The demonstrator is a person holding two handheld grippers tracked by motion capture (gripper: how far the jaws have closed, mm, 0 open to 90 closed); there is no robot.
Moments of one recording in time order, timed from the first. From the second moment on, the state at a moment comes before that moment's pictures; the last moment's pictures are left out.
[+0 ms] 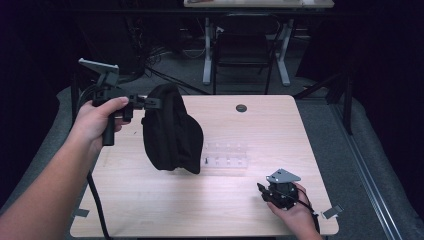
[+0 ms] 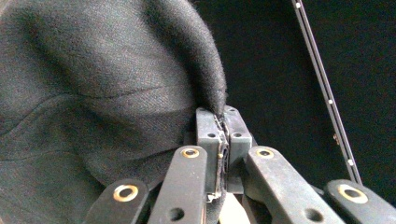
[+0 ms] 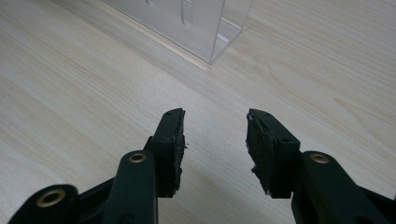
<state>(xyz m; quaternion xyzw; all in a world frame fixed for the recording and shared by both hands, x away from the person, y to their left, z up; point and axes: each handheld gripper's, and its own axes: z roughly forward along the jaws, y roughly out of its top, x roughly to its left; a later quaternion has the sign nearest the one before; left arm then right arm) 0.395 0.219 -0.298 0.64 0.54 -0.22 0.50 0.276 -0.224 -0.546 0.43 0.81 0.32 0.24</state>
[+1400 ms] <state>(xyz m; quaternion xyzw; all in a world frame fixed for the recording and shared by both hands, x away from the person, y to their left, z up) 0.426 0.181 -0.314 0.66 0.55 -0.19 0.49 0.275 -0.227 -0.545 0.43 0.81 0.33 0.24</state>
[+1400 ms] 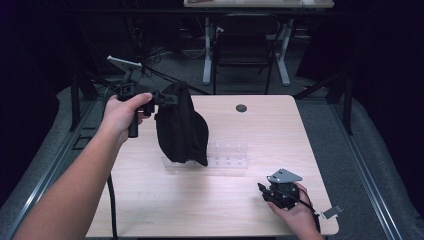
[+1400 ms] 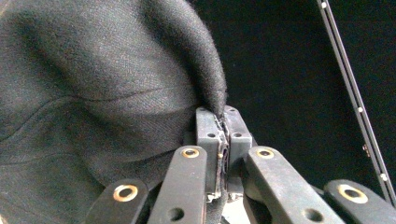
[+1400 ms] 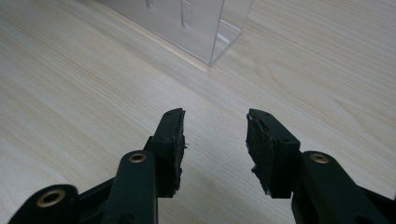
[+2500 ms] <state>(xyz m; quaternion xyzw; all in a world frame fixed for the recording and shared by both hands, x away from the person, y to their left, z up) 0.424 0.162 -0.313 0.67 0.53 -0.19 0.49 0.301 -0.175 -0.493 0.38 0.82 0.38 0.18</state>
